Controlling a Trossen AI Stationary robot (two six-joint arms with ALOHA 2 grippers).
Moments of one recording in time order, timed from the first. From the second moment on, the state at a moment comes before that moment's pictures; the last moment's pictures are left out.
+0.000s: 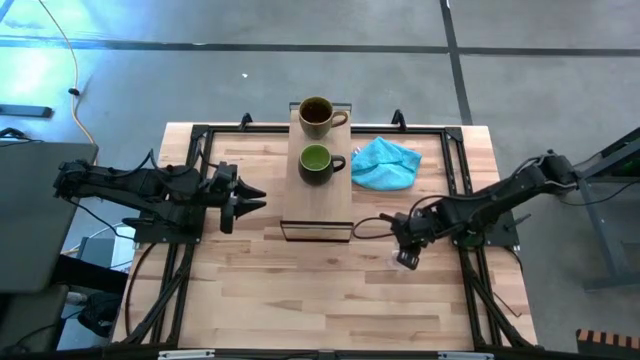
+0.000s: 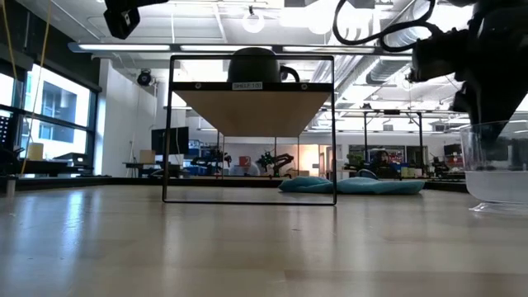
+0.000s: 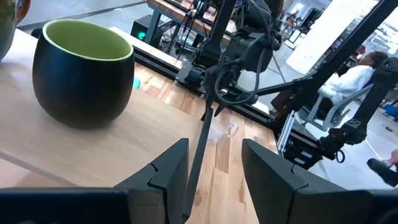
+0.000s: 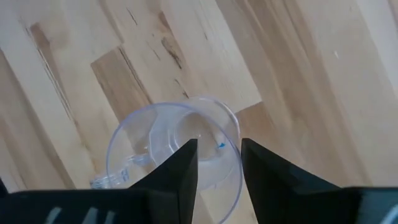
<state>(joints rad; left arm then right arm) -0.05 0.70 0.70 -0.25 -0.20 -0.50 0.32 1.21 0.74 -0.77 -0.03 0.78</state>
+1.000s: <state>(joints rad) -0.05 0.70 0.70 -0.27 -0.20 -0.37 0.37 1.22 0.74 -0.85 -0.13 1.47</state>
